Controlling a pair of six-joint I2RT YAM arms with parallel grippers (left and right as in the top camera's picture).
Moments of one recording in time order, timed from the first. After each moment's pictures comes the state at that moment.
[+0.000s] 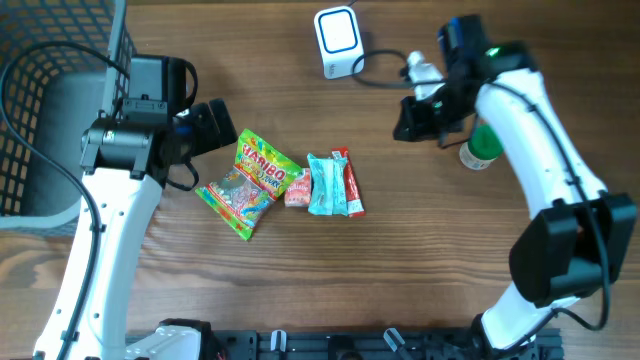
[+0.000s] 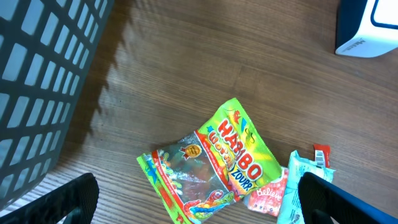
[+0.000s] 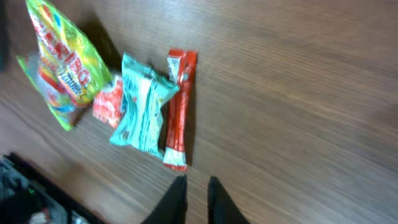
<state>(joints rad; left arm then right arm) -0.12 1.38 1.37 -1.04 -0.10 -0.42 0.21 1.86 1.61 -1.18 -0.42 -0.05</state>
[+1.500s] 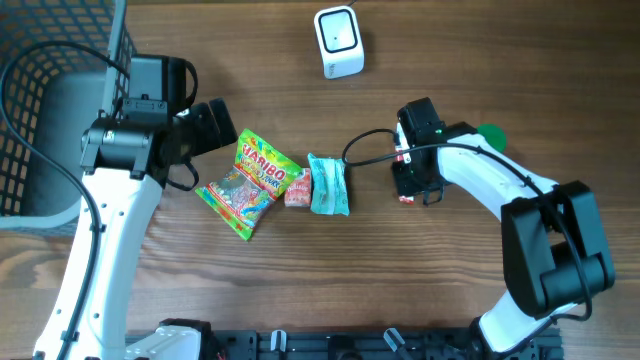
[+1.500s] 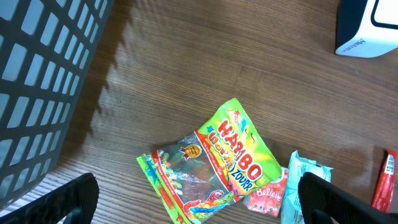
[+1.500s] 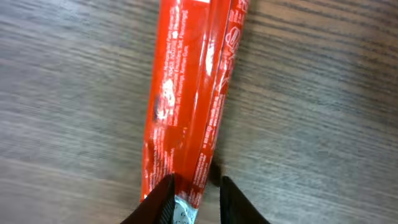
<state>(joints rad) -0.12 1.38 1.37 -1.05 -0.09 -0.42 0.32 1.82 1.07 -0.72 0.02 0.08</state>
